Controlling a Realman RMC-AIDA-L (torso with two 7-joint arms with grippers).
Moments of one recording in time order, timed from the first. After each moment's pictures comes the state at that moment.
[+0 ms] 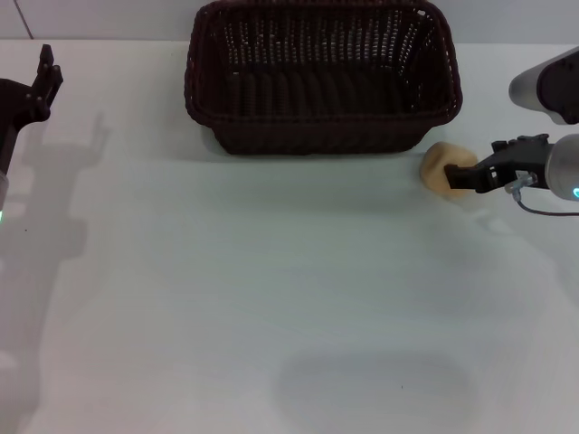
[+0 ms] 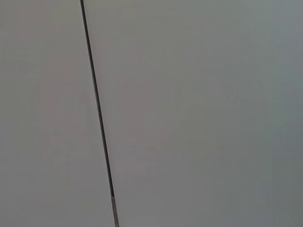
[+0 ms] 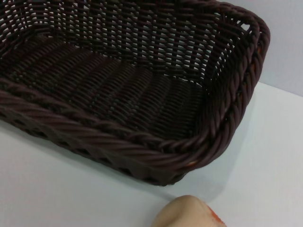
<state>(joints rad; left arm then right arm) -0.42 -2.07 -1.14 -0.27 2.42 1.09 0.14 0.34 2.05 -1.65 -1.24 -2.62 -0.71 2.74</state>
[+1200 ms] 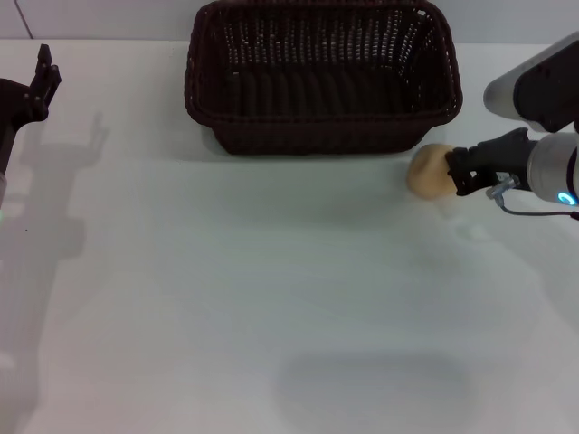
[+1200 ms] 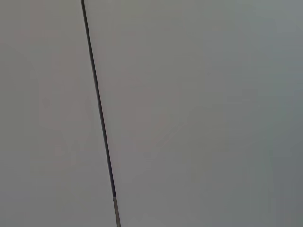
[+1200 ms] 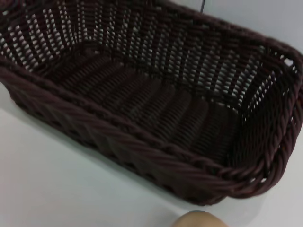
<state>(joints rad) -0.42 -2.06 -1.14 -0.27 2.42 1.09 0.14 0.28 2.08 -1.71 -1.39 -2.68 -0.75 2.73</state>
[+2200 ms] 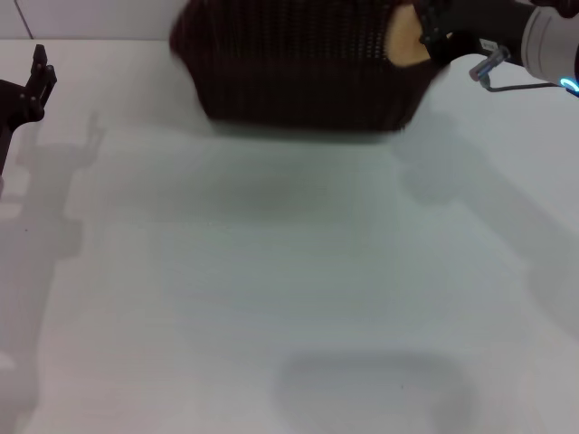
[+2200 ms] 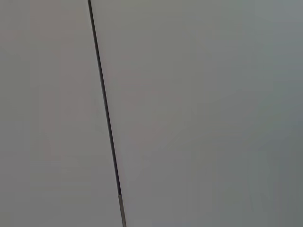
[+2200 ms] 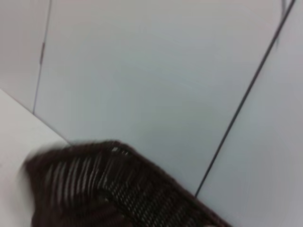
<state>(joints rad) -0.41 -2.06 -1.15 -0.27 2.41 1.09 0.14 0.29 2.08 -1.73 -1.74 -2.75 -0.75 2.71</state>
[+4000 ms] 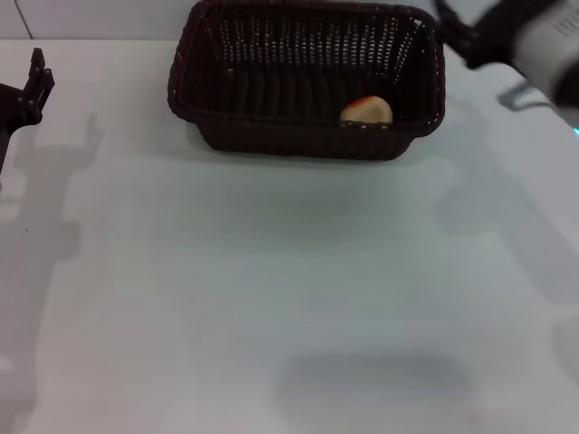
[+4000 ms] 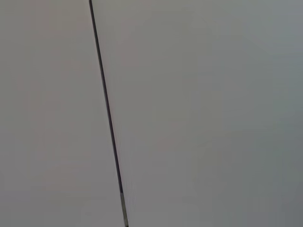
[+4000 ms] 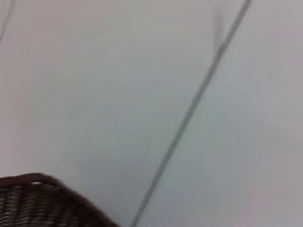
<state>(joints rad) -0.41 -2.06 -1.15 -0.27 2.41 1.09 0.13 0.08 2.08 -1.87 -1.55 -2.83 -0.10 2.67</state>
